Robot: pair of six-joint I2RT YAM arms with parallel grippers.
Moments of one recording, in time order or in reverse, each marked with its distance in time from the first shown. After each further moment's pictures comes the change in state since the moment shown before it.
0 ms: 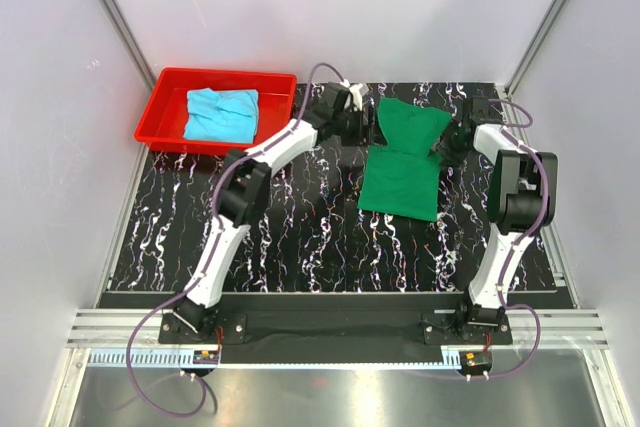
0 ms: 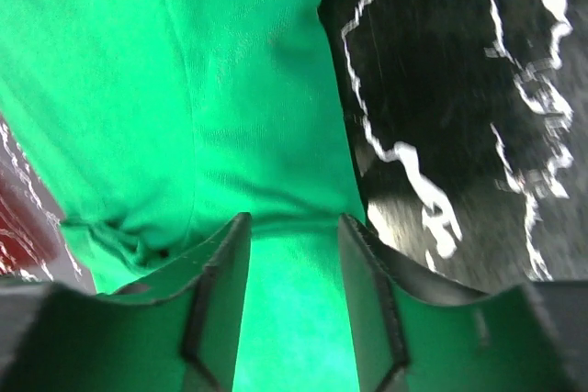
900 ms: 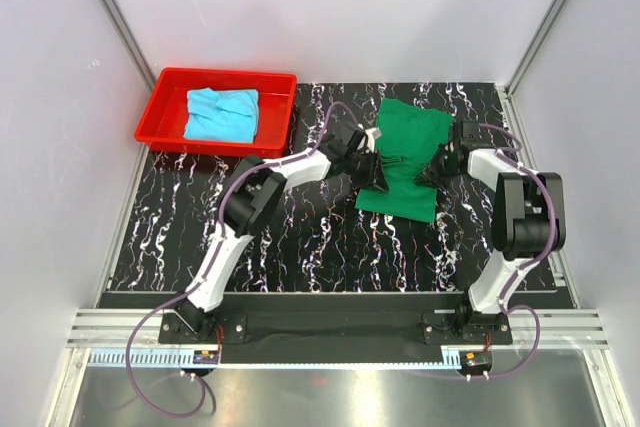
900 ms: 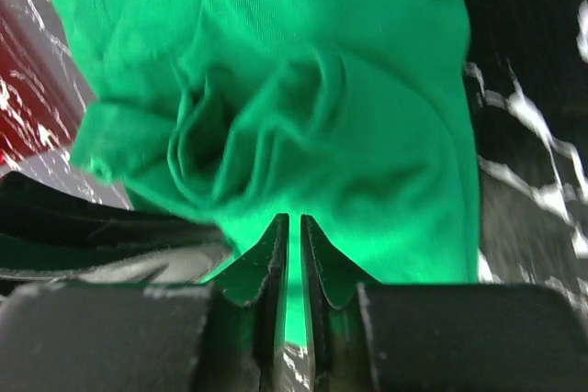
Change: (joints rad) left arm -0.127 -0.140 -0.394 0.129 0.006 -0.081; right arm 0.071 -0.255 -0.343 0.055 -0.164 0.078
